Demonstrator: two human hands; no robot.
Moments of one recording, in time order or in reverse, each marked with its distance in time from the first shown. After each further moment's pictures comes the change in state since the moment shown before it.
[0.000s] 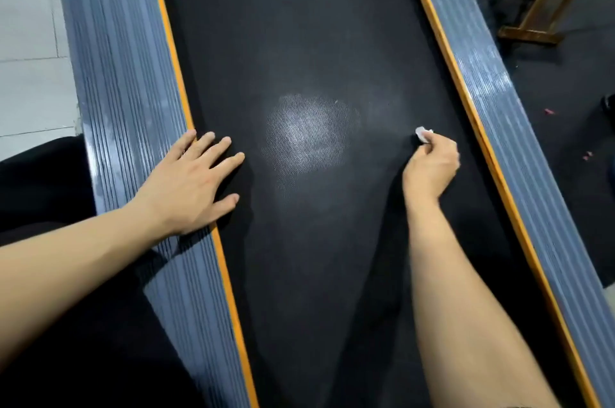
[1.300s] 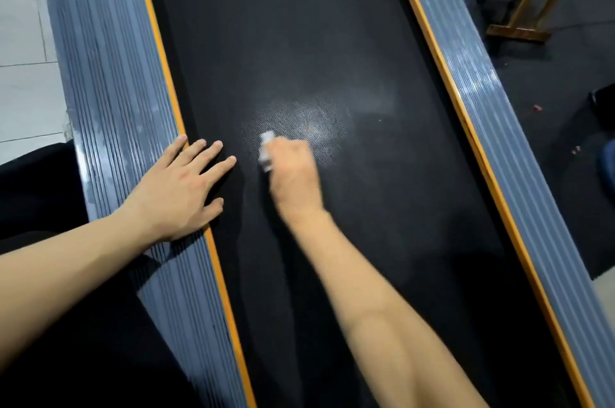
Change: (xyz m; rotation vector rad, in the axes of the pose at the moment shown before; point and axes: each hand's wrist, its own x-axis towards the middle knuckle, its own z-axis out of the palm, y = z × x) left_hand -0.004 -0.002 0.005 0.007 0.017 0.039; right_hand -0.149 -0.117 0.029 0.031 -0.447 -0.746
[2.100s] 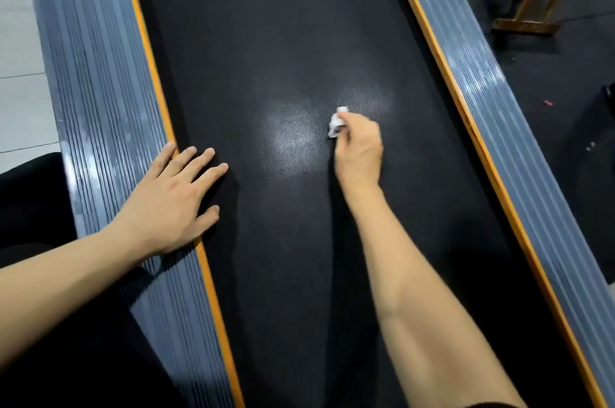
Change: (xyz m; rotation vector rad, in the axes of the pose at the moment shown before) left_hand 0.003 0.005 0.006 -0.007 -0.011 -0.060; right_hand 0.039 0.098 -0.031 0.065 0.312 0.176
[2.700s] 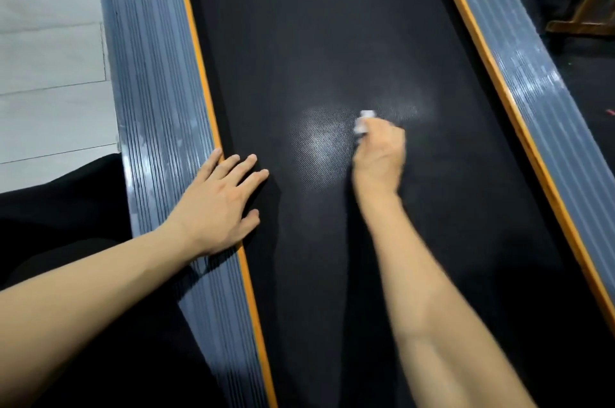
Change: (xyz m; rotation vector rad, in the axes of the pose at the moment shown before) left_hand -0.001 0.003 -0.007 -0.062 0.015 -0.013; right_hand -0.001 -0.009 0.042 -0.159 0.070 -0.052
